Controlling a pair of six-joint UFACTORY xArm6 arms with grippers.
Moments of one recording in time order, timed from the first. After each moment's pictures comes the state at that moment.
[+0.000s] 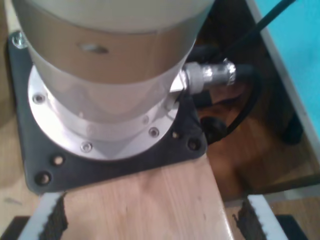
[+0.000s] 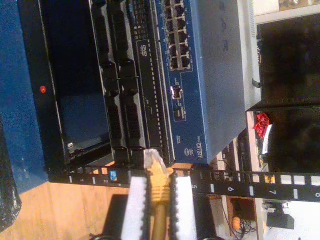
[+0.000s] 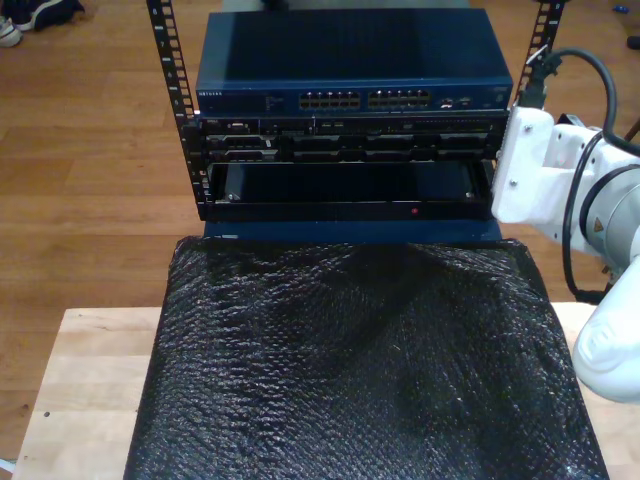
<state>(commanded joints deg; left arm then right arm) 74.1 -28.8 -15.7 6.5 79.8 -188.4 16.3 -32.6 -20.9 26.0 -11.6 -101.0</state>
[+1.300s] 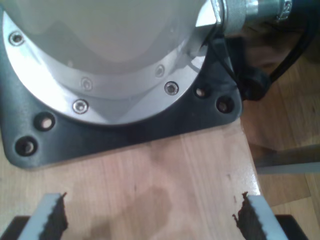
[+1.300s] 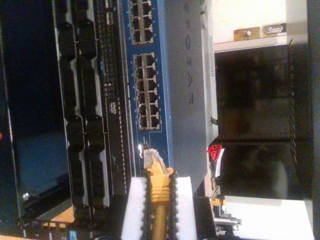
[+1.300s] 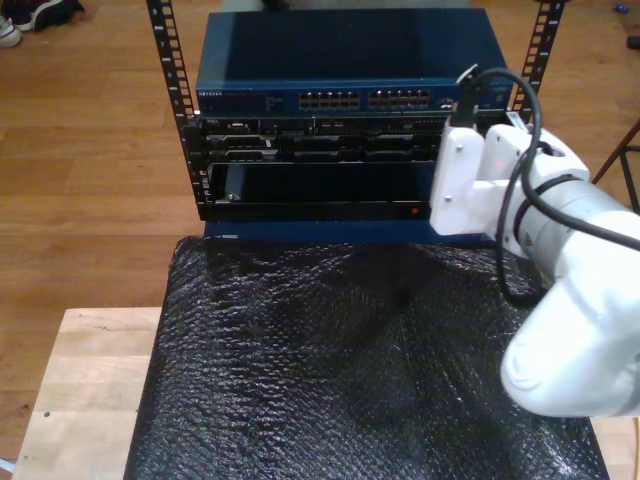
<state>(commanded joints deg) 76.0 -28.6 -7.6 6.2 65.8 -186.4 28.1 -18.0 -24.1 26.1 -32.9 -101.1</state>
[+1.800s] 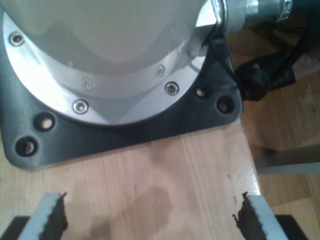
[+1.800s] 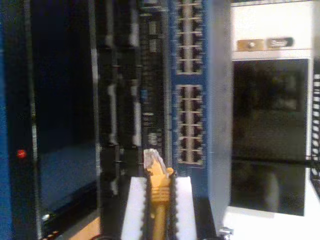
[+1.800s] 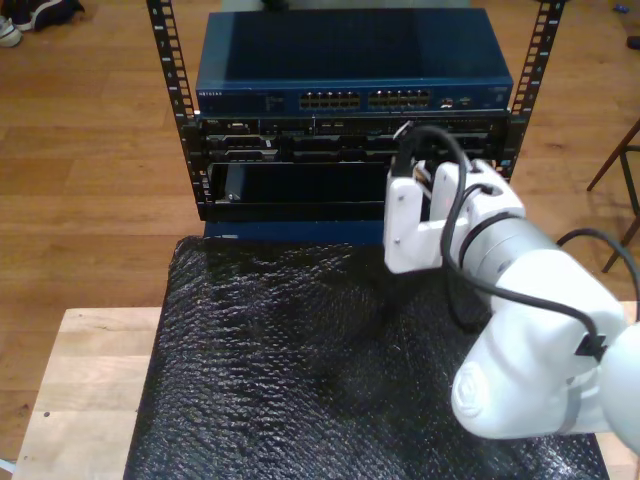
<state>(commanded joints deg) 76.0 -28.5 -7.6 6.2 65.8 -186.4 30.6 -3.9 -24.8 26.2 -43.9 -101.2</state>
